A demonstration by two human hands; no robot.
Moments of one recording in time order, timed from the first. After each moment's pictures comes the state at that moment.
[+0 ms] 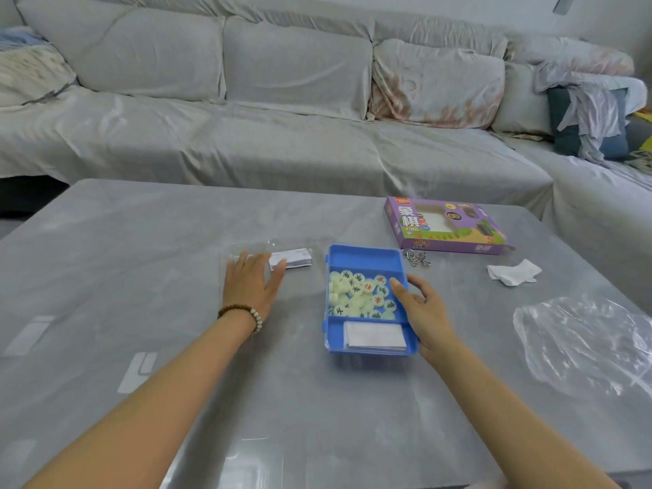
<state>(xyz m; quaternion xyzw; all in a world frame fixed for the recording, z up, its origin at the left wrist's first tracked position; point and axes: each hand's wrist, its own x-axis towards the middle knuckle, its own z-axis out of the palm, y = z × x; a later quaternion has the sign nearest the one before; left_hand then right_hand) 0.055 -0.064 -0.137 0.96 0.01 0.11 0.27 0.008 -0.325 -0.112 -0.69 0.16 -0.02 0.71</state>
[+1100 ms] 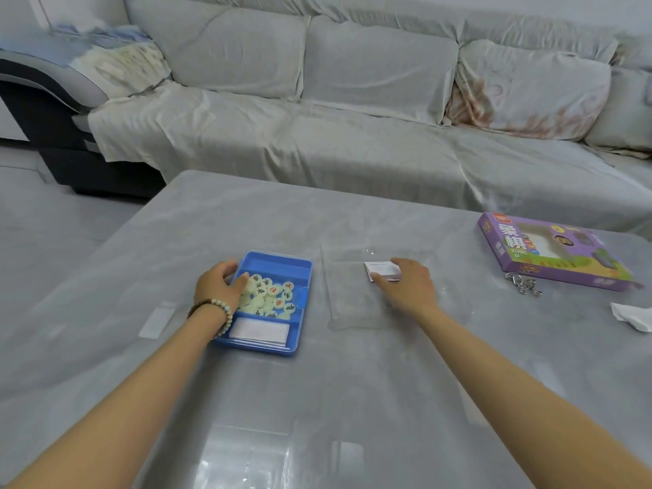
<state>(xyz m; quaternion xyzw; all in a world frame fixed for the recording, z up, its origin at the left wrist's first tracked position) 0.041 0.137 -0.150 0.84 0.24 0.10 0.48 0.113 -0.160 -0.143 -0.96 0.03 -0.02 0.26</state>
